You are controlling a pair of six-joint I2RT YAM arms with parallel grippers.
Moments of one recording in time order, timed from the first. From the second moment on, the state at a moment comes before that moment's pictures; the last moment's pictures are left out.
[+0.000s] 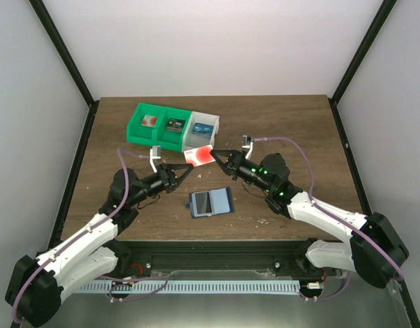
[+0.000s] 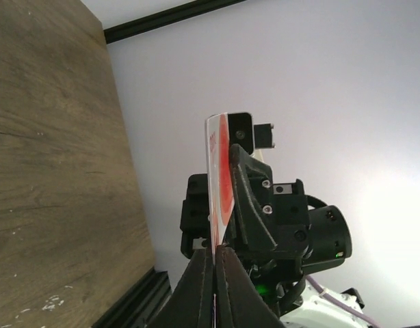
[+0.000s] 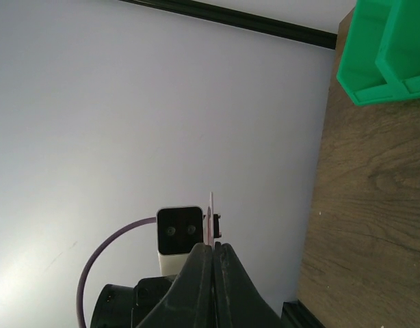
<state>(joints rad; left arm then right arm) -0.57 0.87 0.43 0.48 0.51 -1.33 0.71 1.19 0.61 0.66 -0.33 1.38</state>
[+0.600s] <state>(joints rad) -0.38 0.85 0.68 0.10 0.58 -0.98 0.71 1.03 0.61 0.38 -0.35 1.09</state>
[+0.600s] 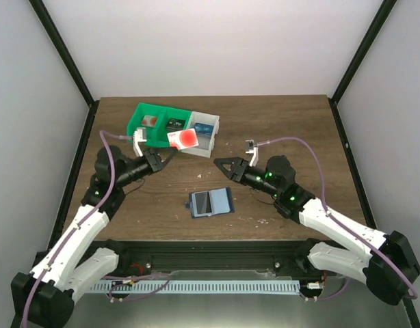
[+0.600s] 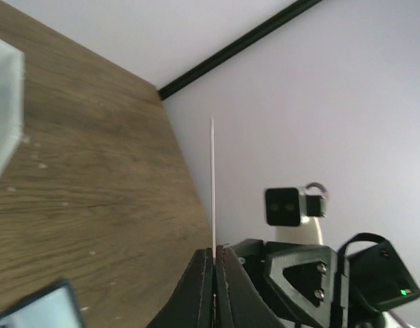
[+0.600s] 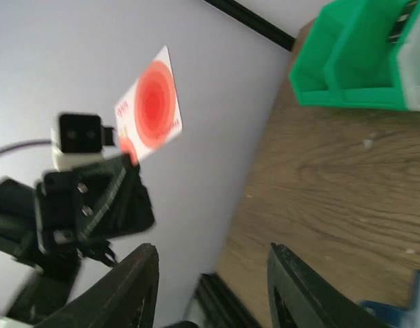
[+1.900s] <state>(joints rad) -0.02 0.91 0.69 -0.44 0.59 -0.68 0.64 2.01 1.39 -0.09 0.21 0.71</state>
